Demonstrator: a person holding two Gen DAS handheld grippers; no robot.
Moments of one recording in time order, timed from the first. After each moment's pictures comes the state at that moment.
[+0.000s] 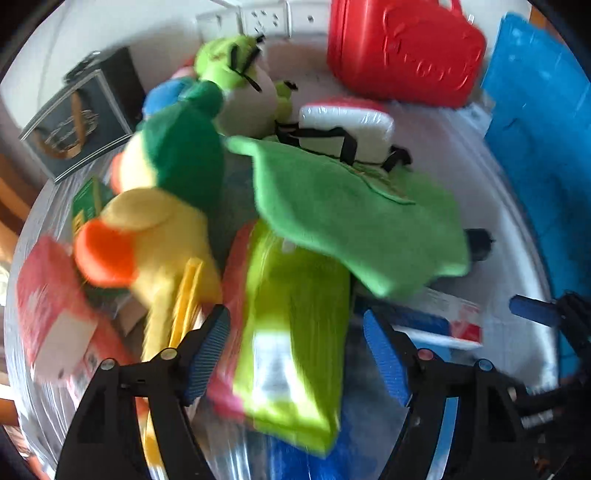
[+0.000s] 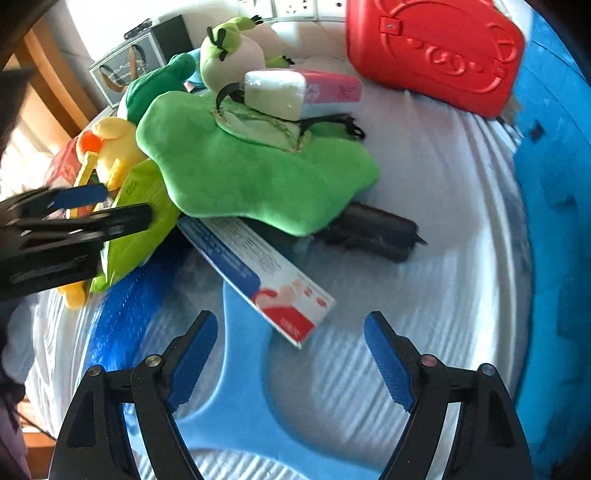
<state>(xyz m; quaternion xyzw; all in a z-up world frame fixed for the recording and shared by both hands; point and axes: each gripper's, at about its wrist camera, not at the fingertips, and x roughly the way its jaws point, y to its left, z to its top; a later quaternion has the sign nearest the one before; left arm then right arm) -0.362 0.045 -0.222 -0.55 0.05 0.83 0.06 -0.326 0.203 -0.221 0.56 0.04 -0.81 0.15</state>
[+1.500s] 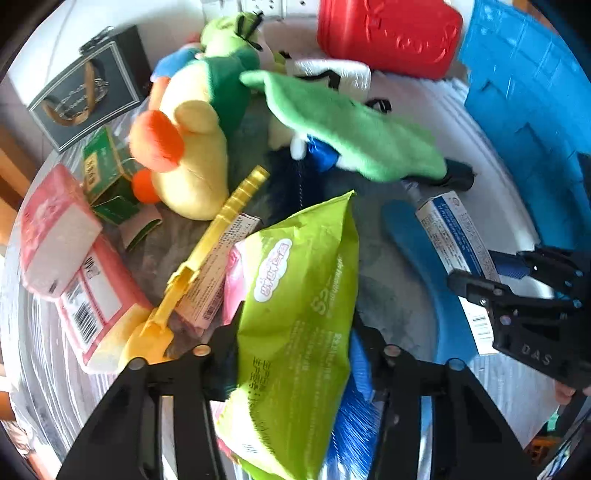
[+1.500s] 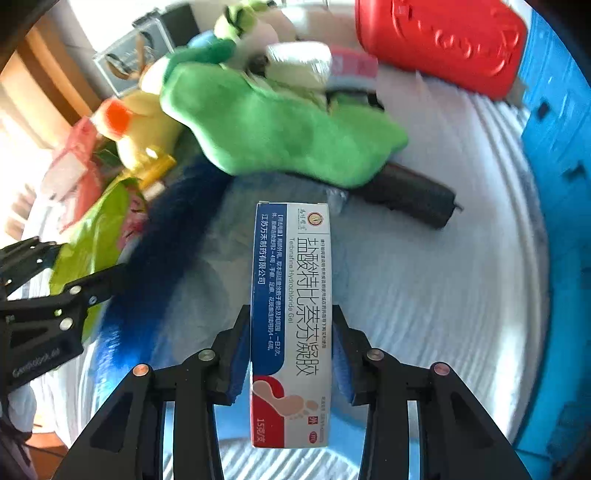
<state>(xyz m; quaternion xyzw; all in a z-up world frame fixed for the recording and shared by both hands) -0.247 -0.001 -0.218 -0.56 0.04 0.83 0.08 -0.289 0.181 -0.226 0.57 0.03 -0.81 0.15</state>
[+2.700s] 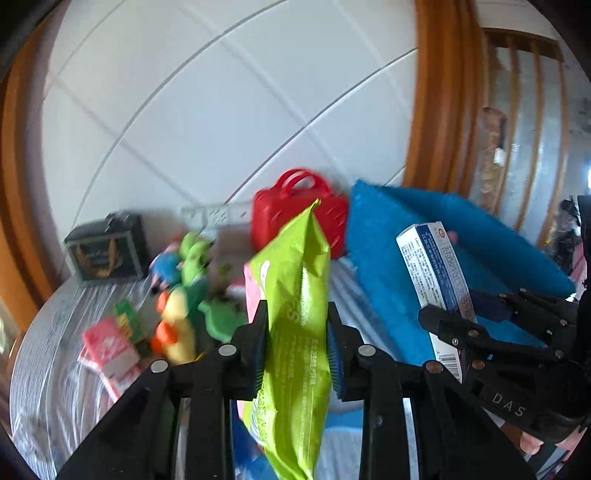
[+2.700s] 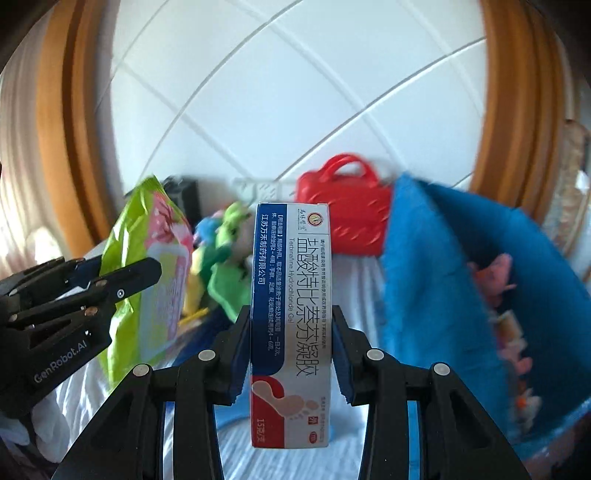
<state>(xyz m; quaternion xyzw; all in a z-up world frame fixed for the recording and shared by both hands) -0.128 0.098 0.025 -0.26 0.01 0.95 0.17 -0.111 0.242 0.029 0.30 0.03 -0.95 0.06</state>
